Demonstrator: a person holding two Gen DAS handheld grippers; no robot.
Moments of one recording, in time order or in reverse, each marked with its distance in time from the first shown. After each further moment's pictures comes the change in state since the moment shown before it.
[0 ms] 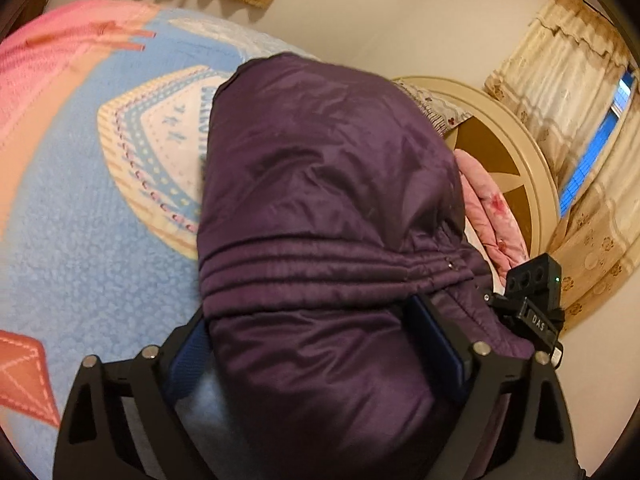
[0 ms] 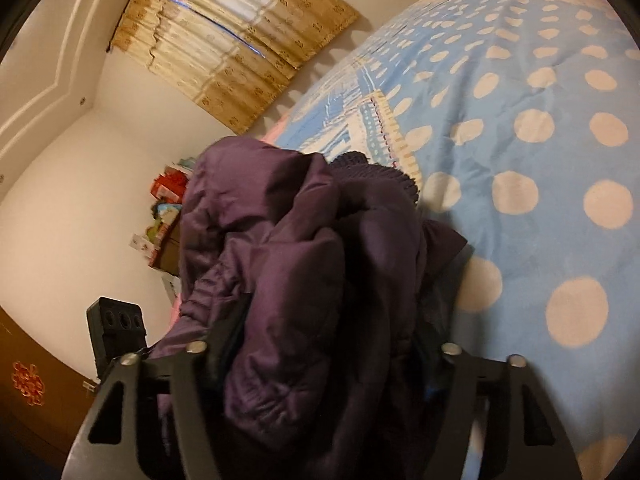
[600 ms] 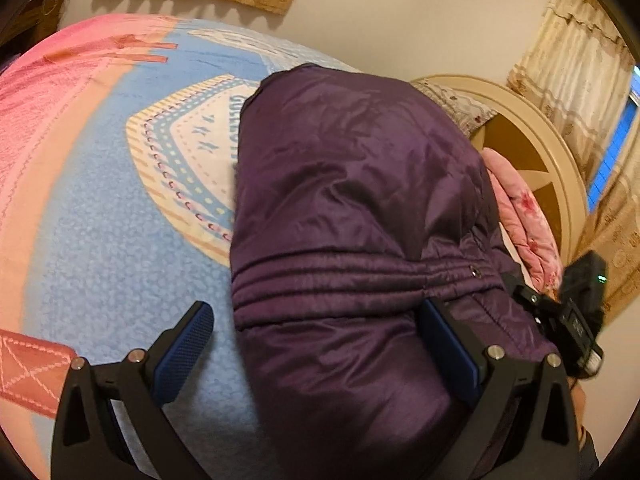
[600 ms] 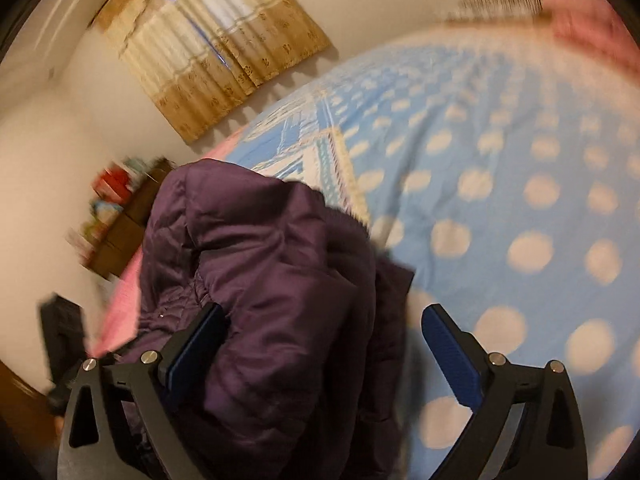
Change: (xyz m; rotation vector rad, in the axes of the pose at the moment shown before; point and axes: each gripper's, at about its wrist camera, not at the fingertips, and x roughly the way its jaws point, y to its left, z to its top) left arm 0.001 0.017 0.005 0.014 -0.006 0.104; right arm -0.021 0.006 0.003 -0.027 -0.054 -0.211
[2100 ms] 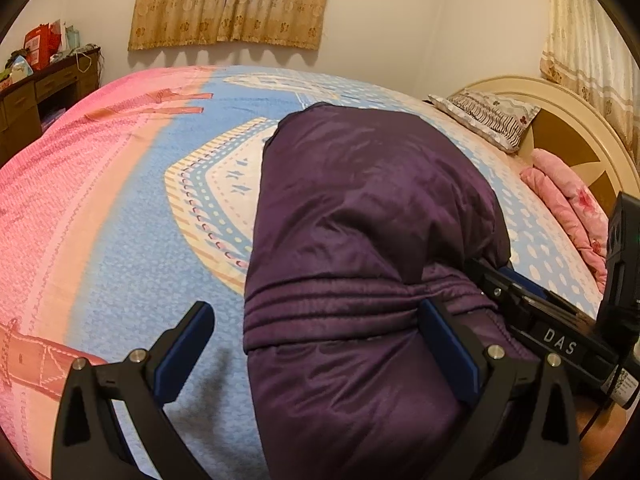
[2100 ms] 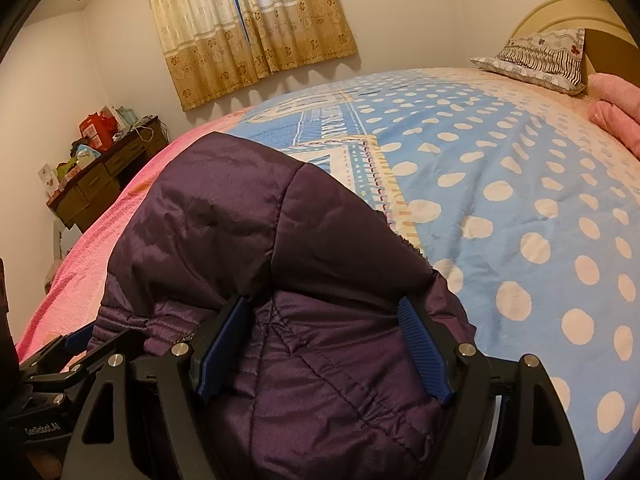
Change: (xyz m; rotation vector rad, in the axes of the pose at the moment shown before) left arm 0.006 -0.040 -0.003 0.070 -0.142 0.301; right arm 0.048 0.074 -0.002 -0.329 -0.048 -0.247
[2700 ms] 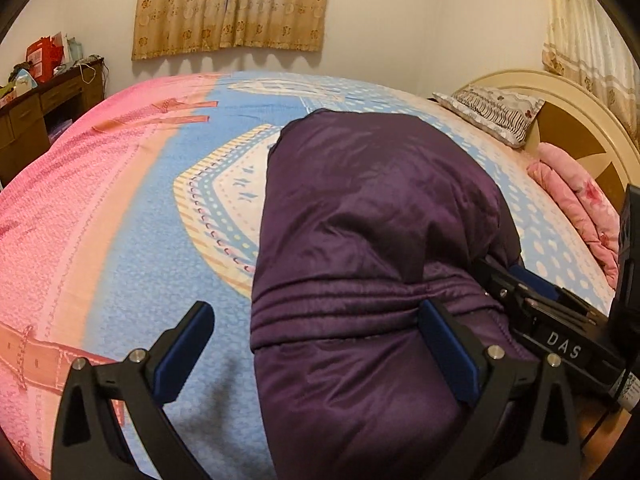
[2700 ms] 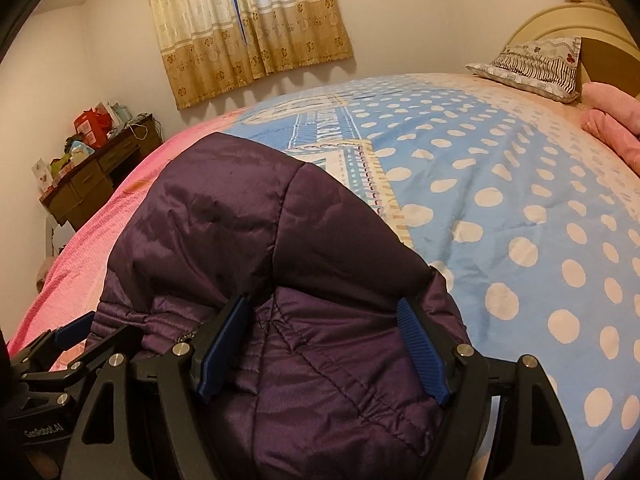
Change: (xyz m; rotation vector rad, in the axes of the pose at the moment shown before) left arm -0.007 -0.006 0.002 0.033 -0.011 0.048; right arm -0.006 0.004 0.000 -0.014 -0.004 -0.034
